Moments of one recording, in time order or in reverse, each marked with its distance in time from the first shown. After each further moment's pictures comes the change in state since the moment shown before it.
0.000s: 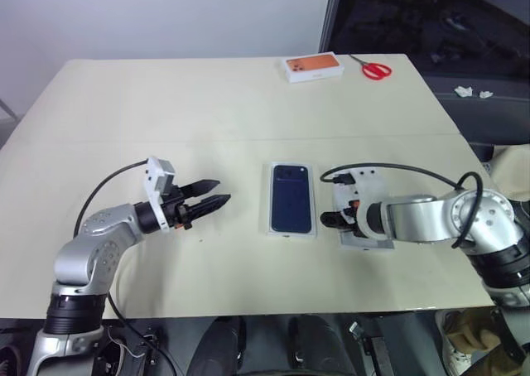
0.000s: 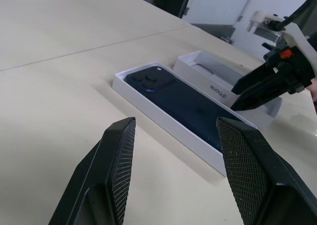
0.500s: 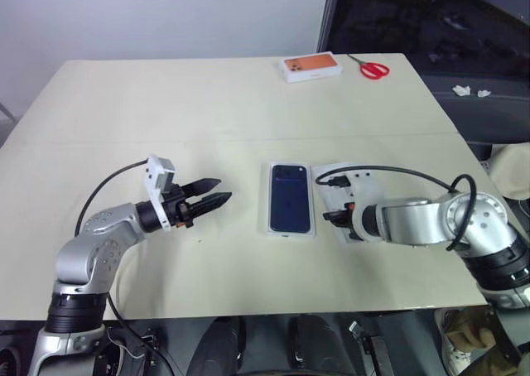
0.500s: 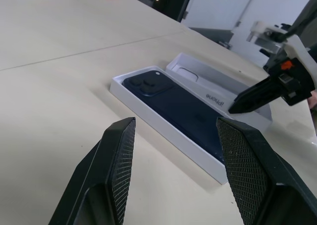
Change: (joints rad) left arm -0.008 -0.003 0.000 0.000 -0.029 0.021 0.024; right arm -0.037 0.031 0.002 0.024 0.003 -0.008 -0.018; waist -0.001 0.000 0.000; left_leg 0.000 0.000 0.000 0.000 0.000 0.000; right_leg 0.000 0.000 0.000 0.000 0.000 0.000
